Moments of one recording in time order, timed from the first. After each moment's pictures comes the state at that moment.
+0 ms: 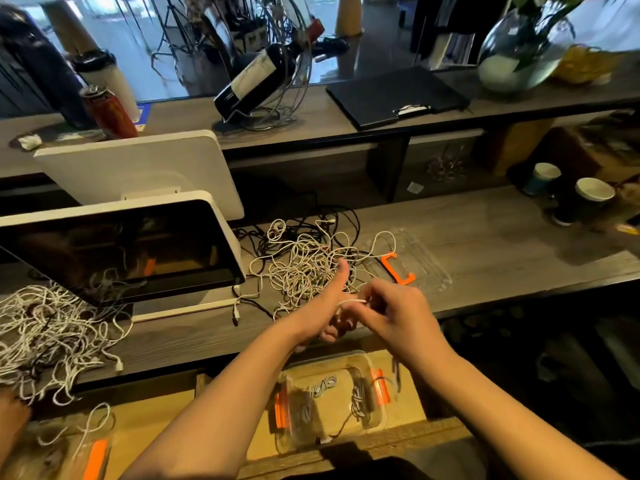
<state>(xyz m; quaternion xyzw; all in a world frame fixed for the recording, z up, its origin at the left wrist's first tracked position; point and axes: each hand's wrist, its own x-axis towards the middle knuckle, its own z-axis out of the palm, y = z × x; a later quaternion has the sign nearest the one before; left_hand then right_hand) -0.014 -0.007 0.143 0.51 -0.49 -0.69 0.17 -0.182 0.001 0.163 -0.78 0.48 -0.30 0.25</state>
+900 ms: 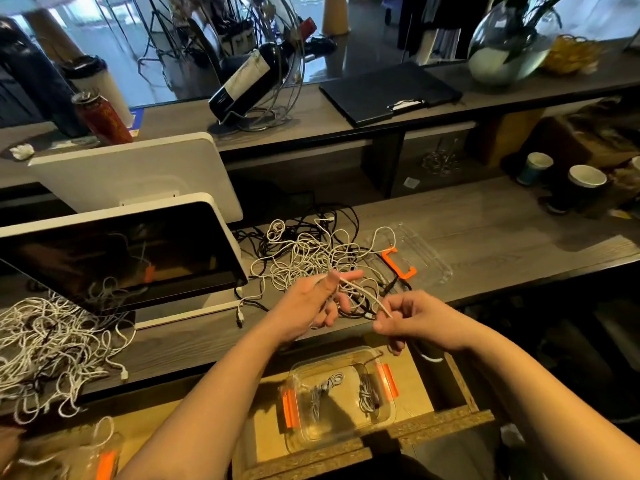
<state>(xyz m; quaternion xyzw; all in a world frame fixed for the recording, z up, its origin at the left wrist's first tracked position) 0.017 0.001 0.154 0.47 -0.55 -0.62 0.31 -0.217 -0.014 0.155 -0.60 0.37 -0.13 0.70</state>
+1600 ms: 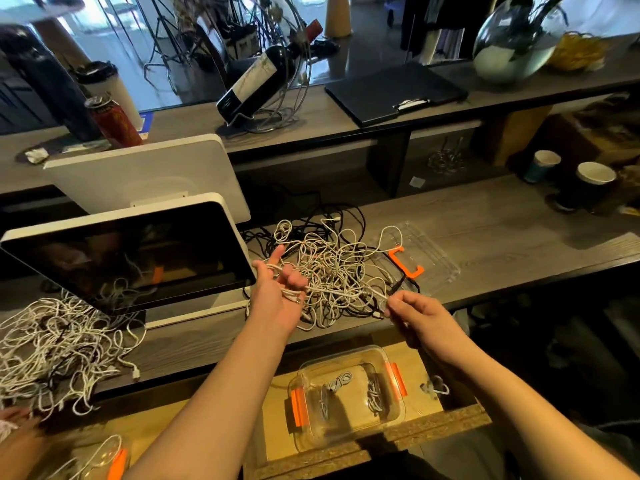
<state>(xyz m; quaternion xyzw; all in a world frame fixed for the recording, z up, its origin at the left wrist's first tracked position) 0.035 -0.015 0.142 0.41 0.06 -0.61 0.67 -0.200 0.012 0.126 -0.53 0.50 -0.30 0.61</state>
